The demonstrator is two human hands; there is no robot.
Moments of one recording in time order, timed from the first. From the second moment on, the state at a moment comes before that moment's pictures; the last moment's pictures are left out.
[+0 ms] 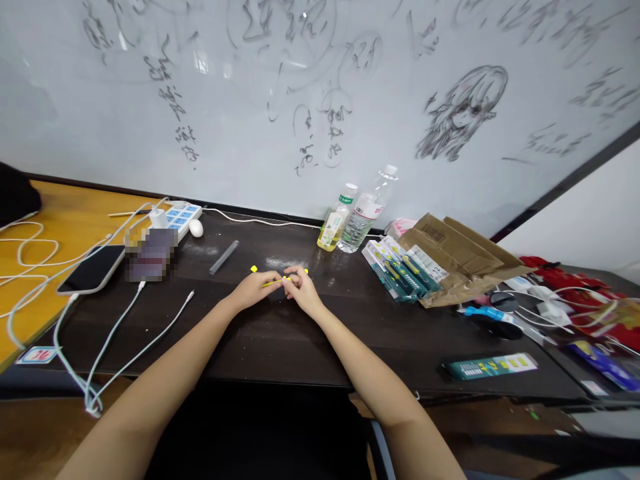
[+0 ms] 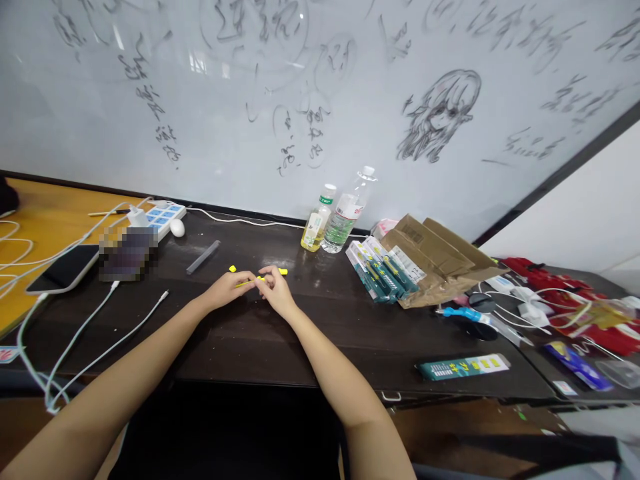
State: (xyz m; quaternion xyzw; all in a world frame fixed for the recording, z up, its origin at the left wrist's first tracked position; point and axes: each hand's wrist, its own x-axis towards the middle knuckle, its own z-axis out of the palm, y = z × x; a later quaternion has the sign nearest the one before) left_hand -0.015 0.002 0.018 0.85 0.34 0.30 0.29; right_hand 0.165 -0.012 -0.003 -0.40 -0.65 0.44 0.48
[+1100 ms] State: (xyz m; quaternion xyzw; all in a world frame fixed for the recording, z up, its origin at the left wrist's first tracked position) left_hand -0.020 0.012 0.017 0.66 0.44 0.51 0.34; right_hand 0.170 -0.013 -0.004 -0.46 -0.69 0.26 0.49
